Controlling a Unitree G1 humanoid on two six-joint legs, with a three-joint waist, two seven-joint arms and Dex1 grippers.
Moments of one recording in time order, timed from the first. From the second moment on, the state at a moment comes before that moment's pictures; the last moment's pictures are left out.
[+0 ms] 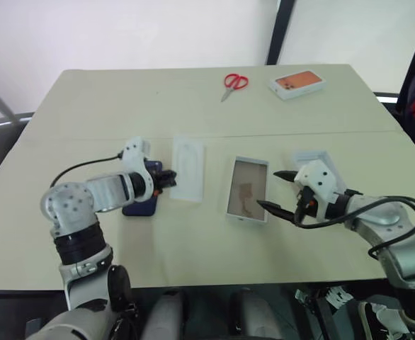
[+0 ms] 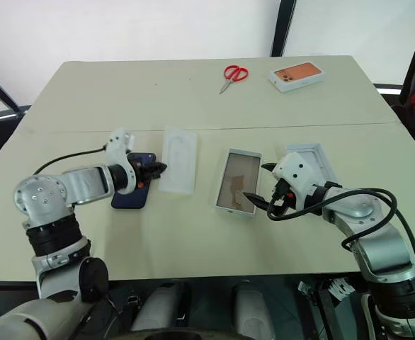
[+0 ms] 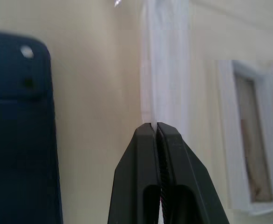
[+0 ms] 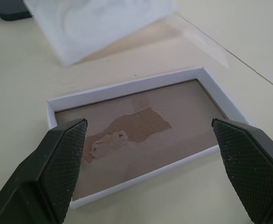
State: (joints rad) left arm -0.67 0.17 0.56 -0.19 -0.98 1.60 0.22; right arm -0.15 -0.78 -0.06 -0.43 0.35 0.54 0.79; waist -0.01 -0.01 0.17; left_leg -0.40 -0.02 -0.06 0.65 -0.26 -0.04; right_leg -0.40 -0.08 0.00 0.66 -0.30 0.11
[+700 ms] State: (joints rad) left arm -0.79 -0.16 0.40 -0.04 -0.99 1.61 0.35; right arm -0.06 -0.87 -0.22 -0.39 0.33 0.51 0.81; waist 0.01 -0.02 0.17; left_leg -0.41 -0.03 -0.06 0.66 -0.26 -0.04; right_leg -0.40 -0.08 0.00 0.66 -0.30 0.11
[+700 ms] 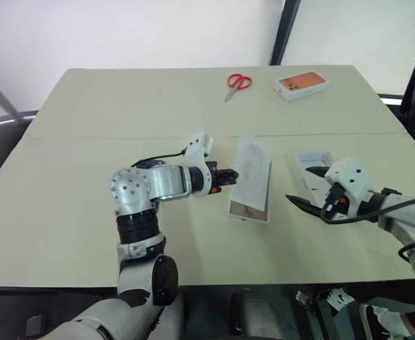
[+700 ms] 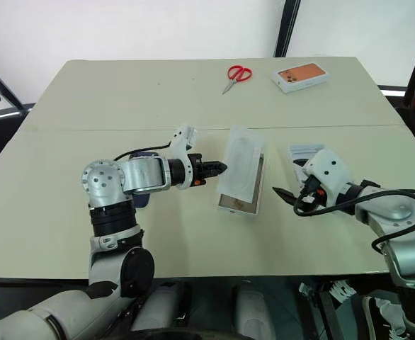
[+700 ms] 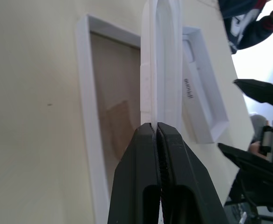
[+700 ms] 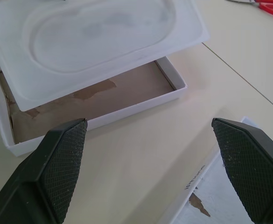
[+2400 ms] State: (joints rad) left arm -0.80 0.04 0.32 -0.09 -1.08 1.56 0.16; right arm -0.14 -0.83 -0.19 -0.46 0.44 0.62 0.82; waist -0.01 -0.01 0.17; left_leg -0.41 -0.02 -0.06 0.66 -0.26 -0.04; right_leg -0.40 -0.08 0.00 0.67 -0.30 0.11
